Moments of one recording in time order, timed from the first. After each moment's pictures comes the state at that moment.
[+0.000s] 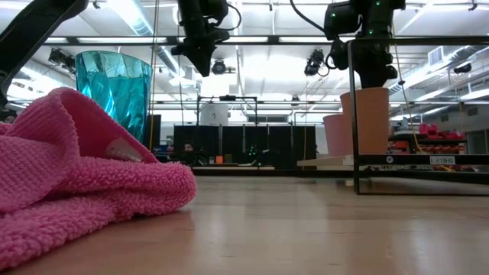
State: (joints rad) left arm 0.66 2.00 2.35 -1.48 -0.16 -0.20; right arm -0.51 1.35 1.23 -1.28 -0.03 0.25
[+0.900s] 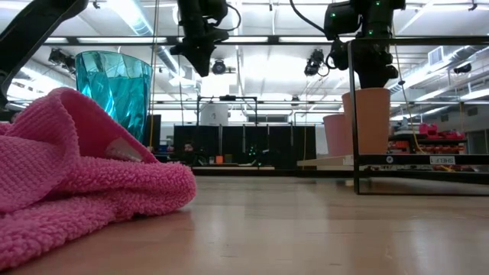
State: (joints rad) left arm 0.66 2.00 2.35 -1.50 -0.16 -0.20; right arm -0.51 1.35 1.23 -1.28 -0.03 0.28
